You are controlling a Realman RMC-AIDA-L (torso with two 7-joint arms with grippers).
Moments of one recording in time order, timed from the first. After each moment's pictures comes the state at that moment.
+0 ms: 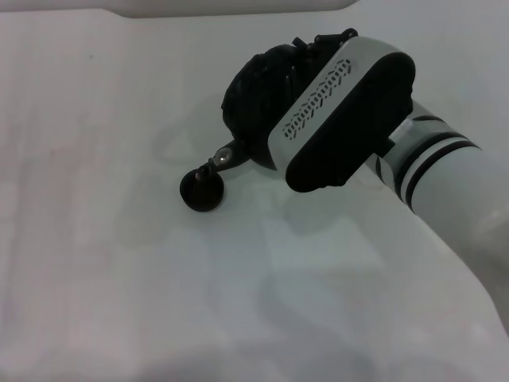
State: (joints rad) left arm -0.26 -2.08 -0.73 -0.11 -1.23 -1.45 2.74; right arm 0.19 2.03 -2.43 -1.59 -0.83 0.61 0.62
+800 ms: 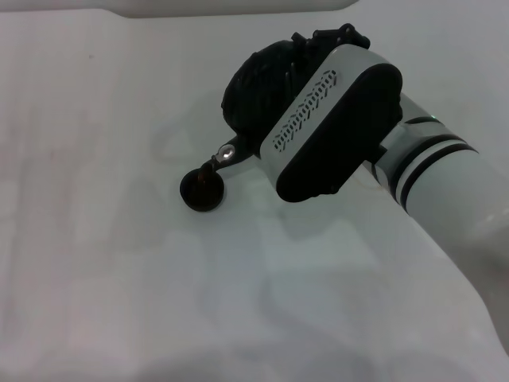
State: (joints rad) left arm -0.26 -2.08 -0.73 -0.12 -1.23 -1.44 2.74; right arm 0.20 2.03 -2.47 -1.58 -0.90 0.66 0.62
